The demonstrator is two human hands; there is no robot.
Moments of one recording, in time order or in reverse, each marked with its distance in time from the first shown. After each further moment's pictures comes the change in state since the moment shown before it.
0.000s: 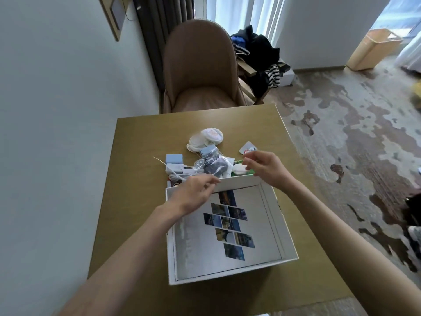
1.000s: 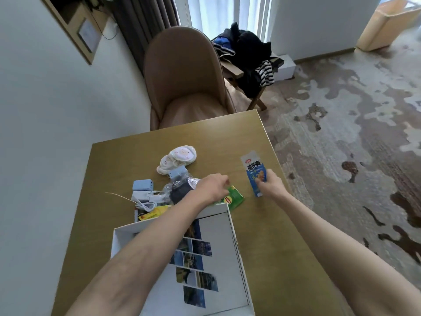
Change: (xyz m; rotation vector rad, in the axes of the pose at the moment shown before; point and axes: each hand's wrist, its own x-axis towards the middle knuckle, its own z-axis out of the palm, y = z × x) left_hand 0.191 0.070 0.096 0.472 -0.312 -0.212; right_hand 0.077 0.159 -0.076 -0.091 0.082 0.469
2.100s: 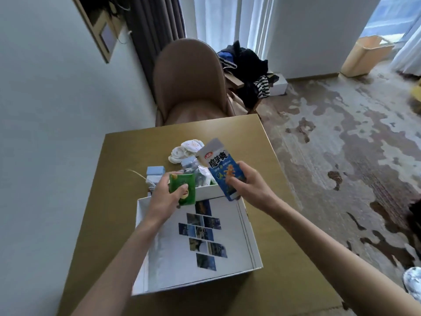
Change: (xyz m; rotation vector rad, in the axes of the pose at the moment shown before) left_hand -0.190 -0.079 0.005 -1.126 0.549 -0.143; right_hand -0.187 -0.088 0.013 0.317 -0.199 -0.512
